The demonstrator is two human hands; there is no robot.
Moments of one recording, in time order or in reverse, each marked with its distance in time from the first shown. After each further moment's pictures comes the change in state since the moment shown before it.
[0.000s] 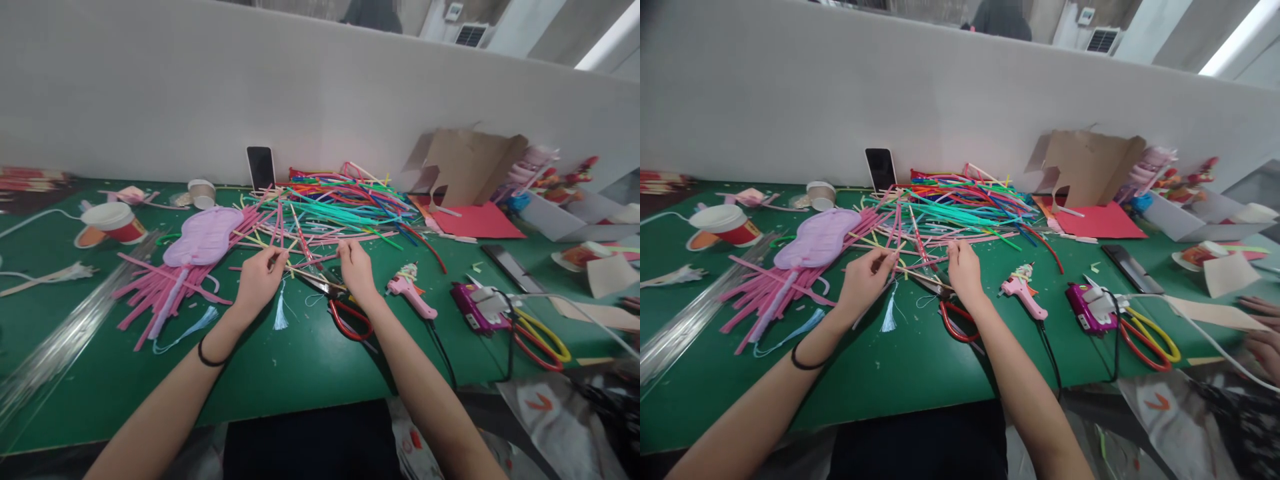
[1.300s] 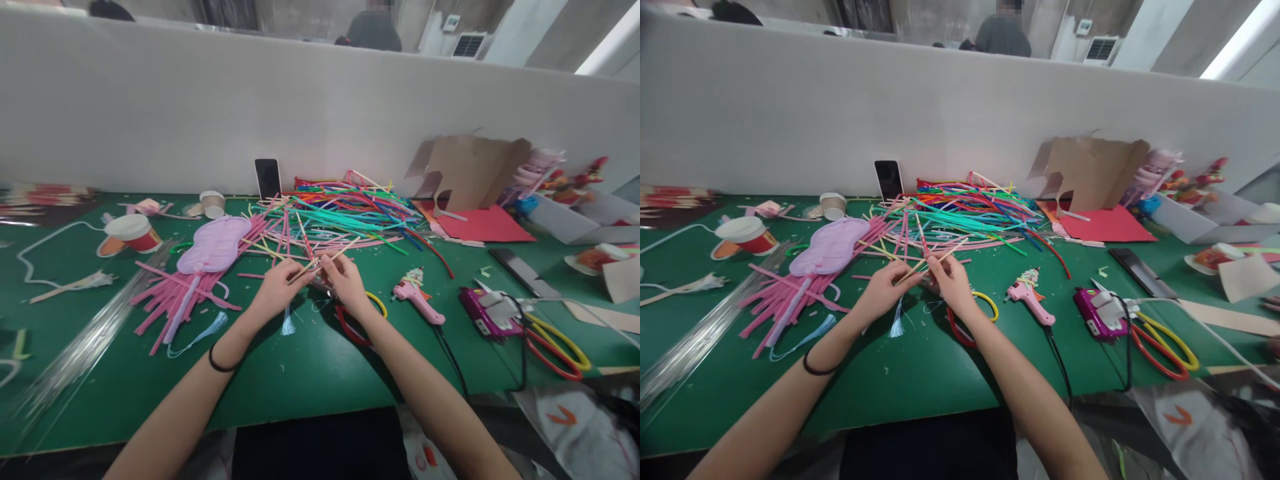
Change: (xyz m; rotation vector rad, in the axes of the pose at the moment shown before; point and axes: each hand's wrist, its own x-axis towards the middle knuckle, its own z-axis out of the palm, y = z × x) left_hand 0.001 0.007 0.003 -0.112 -0.255 0.088; right_hand -0.019 -0.022 0.023 0.568 -0.239 0.162
